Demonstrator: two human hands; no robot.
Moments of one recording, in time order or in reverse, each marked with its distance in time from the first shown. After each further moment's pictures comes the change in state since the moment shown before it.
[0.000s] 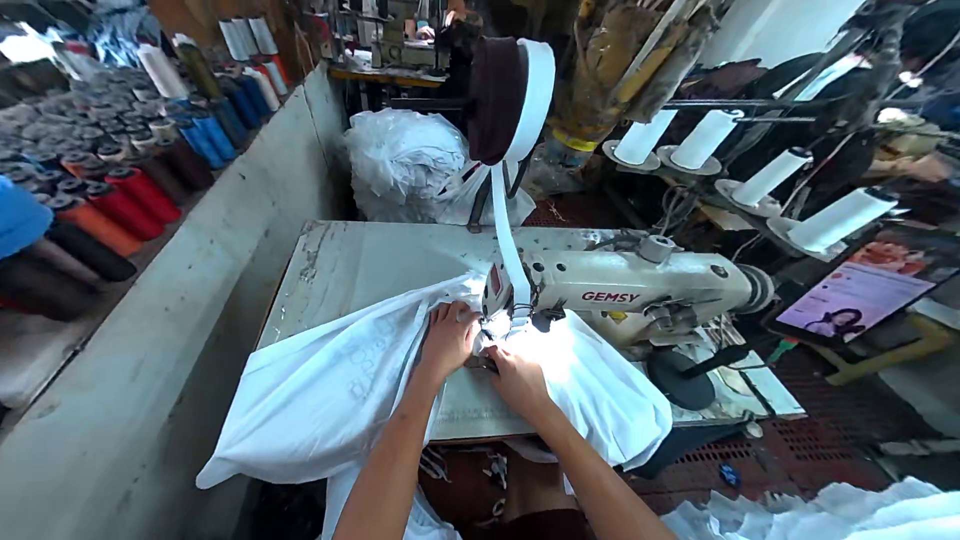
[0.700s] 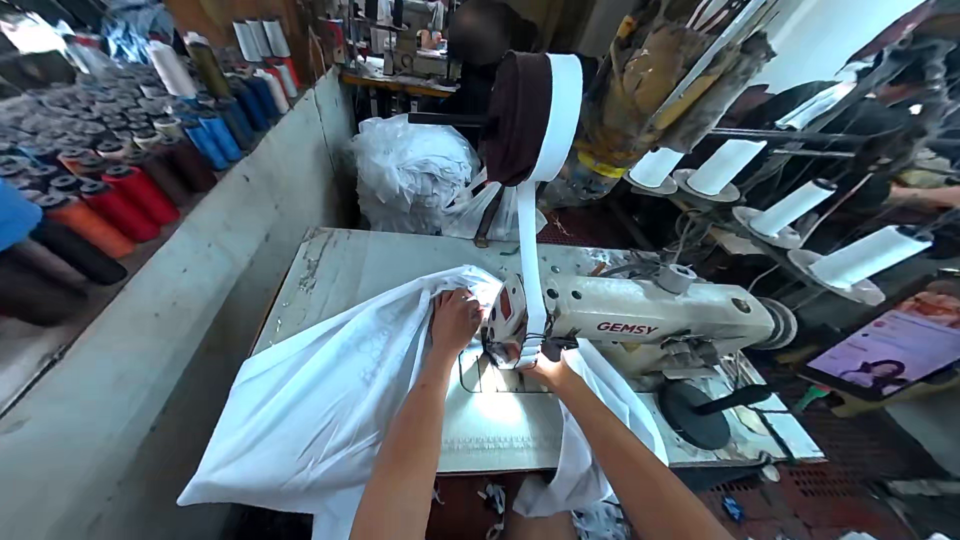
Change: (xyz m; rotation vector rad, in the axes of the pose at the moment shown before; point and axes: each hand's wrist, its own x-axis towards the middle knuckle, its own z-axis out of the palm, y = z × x) left_hand 0.076 -0.018 0.003 -0.102 0.070 -0.133; right_hand 0.077 0.080 0.001 0.121 -0.082 0.044
